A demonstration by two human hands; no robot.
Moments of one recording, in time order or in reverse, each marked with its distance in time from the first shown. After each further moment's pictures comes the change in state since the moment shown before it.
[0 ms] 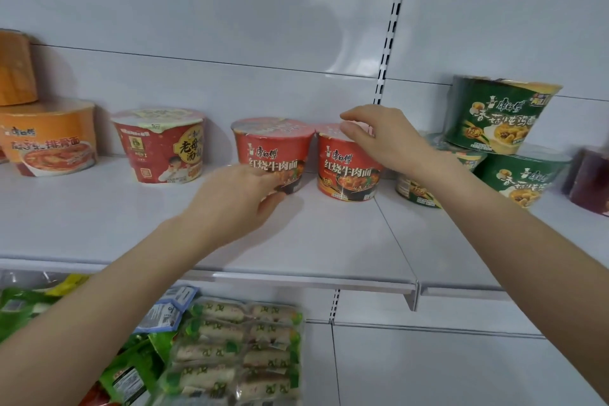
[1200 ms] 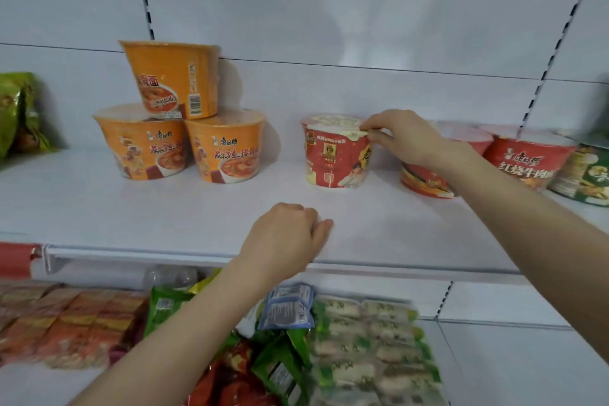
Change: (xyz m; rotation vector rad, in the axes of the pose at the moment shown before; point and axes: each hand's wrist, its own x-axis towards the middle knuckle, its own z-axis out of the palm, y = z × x) left_hand -0.145 -0.182 -0.013 -0.269 -0.069 -0.199; right_hand 0.107 -0.194 0.125 -0.063 -0.149 0.050
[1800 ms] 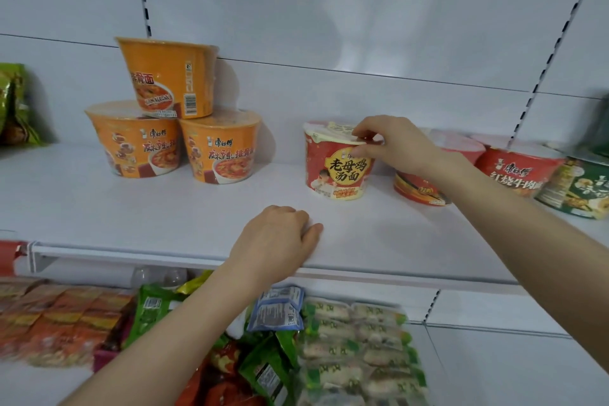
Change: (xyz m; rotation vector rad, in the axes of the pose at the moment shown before) left_hand -0.001 0.002 -0.003 -0.021 0.002 -0.040; right_hand -0.003 -0.008 -0.005 0.086 -0.007 -0.015
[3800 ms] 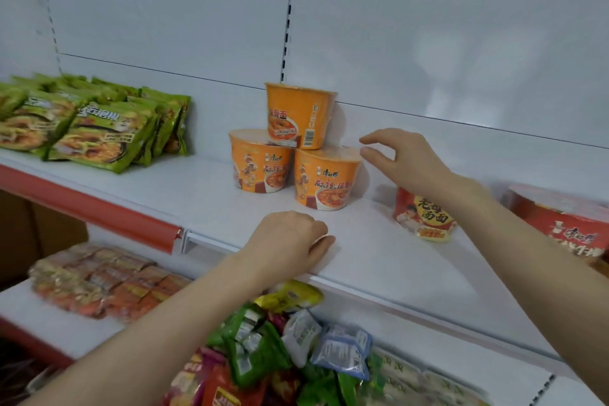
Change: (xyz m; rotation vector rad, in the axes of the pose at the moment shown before) left_hand -0.041 -0.081 -0.067 0.300 0.186 0.087; right_hand 0.042 -0.130 0.024 0.146 0.109 -0.278
